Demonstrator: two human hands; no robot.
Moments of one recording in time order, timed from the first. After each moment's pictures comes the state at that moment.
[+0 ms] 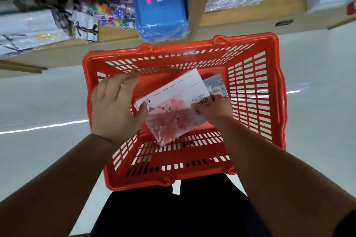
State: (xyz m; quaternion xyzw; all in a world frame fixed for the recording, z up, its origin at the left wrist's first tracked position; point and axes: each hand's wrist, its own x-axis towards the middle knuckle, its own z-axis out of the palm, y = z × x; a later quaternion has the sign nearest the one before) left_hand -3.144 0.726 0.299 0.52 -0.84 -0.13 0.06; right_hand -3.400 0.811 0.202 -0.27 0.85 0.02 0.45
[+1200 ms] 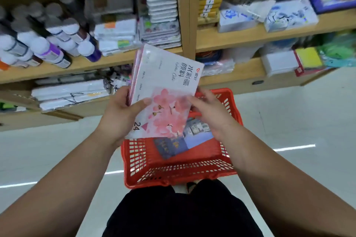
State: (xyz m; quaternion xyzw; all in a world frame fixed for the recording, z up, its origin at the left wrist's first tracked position) left_hand -3.197 0.726 0.511 0.59 -0.49 -0.58 0.27; right_hand -3.420 0.783 0.445 -0.20 0.62 -0.44 0.62
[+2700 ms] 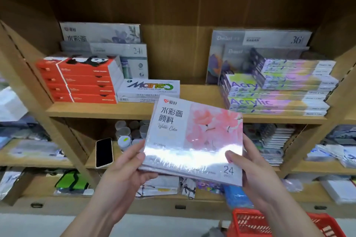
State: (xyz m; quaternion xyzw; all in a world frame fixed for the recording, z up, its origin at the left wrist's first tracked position) left_hand -2.777 0.590 0.674 0.41 -0.36 -0.68 0.49; right_hand -3.064 0.639 0.689 -0.31 0.47 -0.61 0.56
